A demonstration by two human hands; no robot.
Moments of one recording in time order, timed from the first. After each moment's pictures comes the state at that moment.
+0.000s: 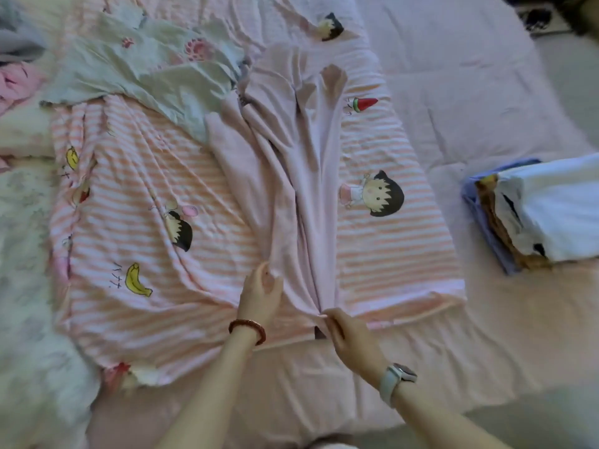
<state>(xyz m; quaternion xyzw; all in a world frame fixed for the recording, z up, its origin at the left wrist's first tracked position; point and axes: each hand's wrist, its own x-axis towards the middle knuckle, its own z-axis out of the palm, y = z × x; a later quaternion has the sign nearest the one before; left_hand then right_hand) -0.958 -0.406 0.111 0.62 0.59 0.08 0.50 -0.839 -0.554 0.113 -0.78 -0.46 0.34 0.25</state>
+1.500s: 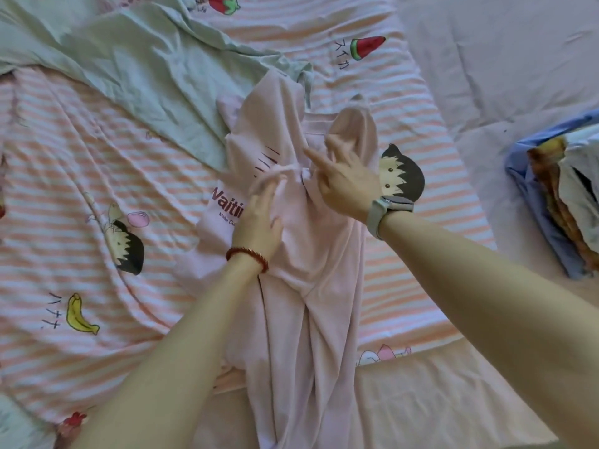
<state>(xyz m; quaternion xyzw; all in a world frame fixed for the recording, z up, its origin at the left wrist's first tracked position) -0.843 -0.303 0.059 0.81 0.46 0.11 0.35 -0.669 -0.343 0.069 -0.80 -0.56 0.20 0.09</state>
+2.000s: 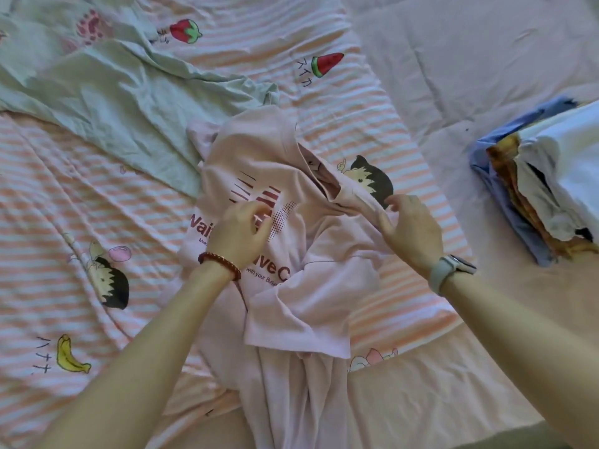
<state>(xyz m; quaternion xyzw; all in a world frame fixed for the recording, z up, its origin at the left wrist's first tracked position) -0.826 -0.285 0.089 0.86 0.39 0.07 0.32 -0.619 -0.459 0.070 -0.92 -0.32 0.15 0.17</state>
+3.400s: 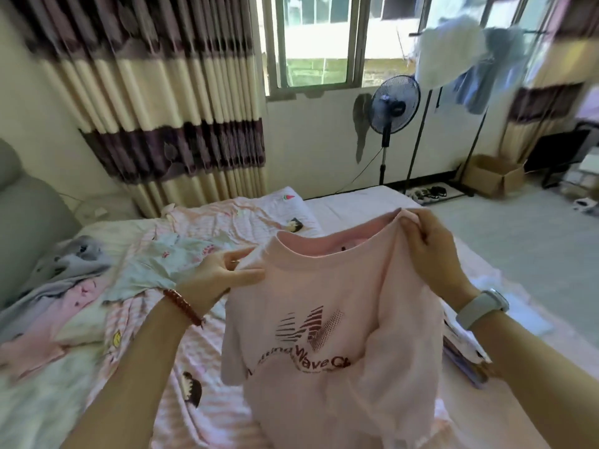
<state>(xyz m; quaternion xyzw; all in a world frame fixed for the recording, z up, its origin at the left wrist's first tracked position) -0.946 -0.338 0.472 0.68 0.25 0.17 0.67 -0.690 -0.524 0.459 -0.70 -0.45 -0.08 0.56</state>
